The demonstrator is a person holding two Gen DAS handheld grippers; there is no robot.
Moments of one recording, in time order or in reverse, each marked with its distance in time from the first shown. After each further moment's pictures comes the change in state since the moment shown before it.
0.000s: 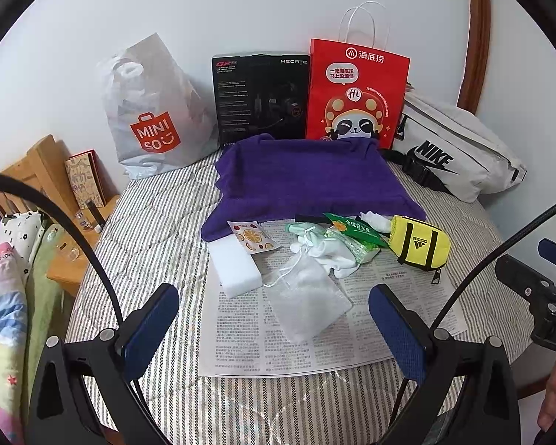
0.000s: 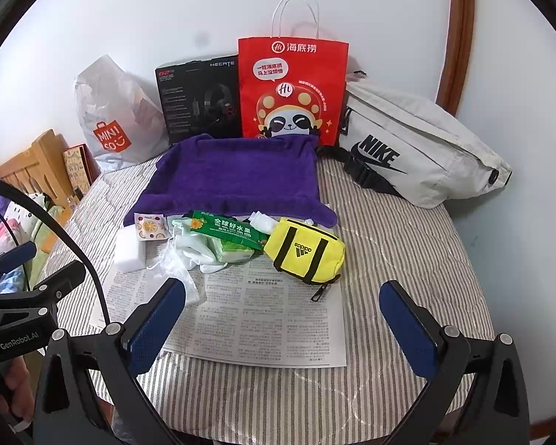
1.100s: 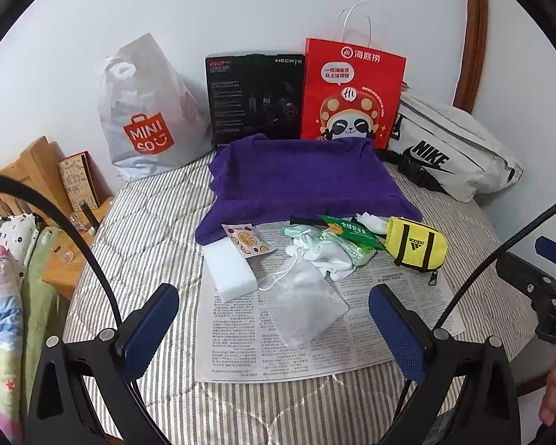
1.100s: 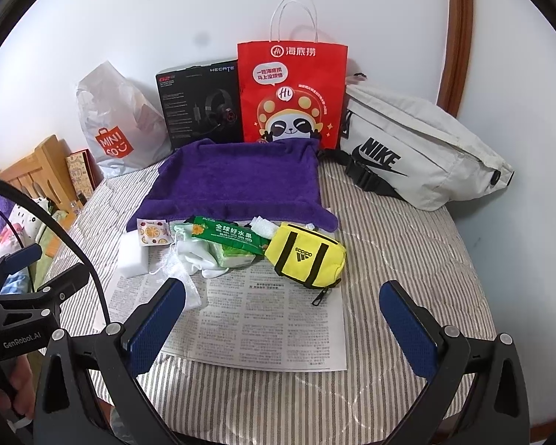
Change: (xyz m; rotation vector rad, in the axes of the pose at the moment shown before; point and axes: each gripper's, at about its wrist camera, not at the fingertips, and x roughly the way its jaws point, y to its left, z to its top) left arm 0.008 0.007 0.007 0.000 0.012 -0.031; right arm 0.000 -0.006 0.006 0.005 -0.004 0.020
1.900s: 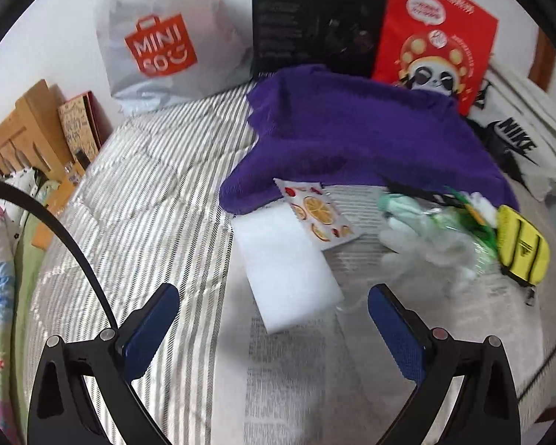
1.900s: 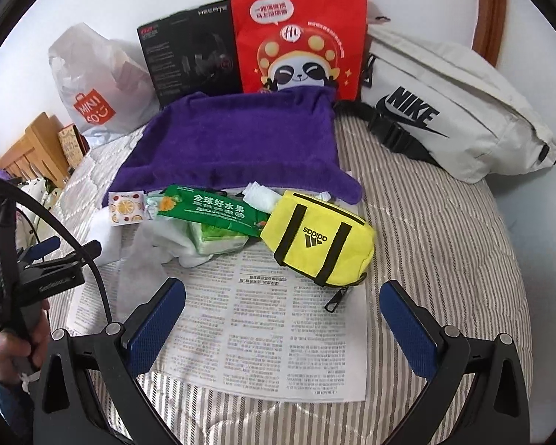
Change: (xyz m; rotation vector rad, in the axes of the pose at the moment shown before) left arm 0.161 0.050 -0.010 -0.095 0.162 0.099; right arm 0.101 -0.009 0.004 -0.007 0.163 0.047
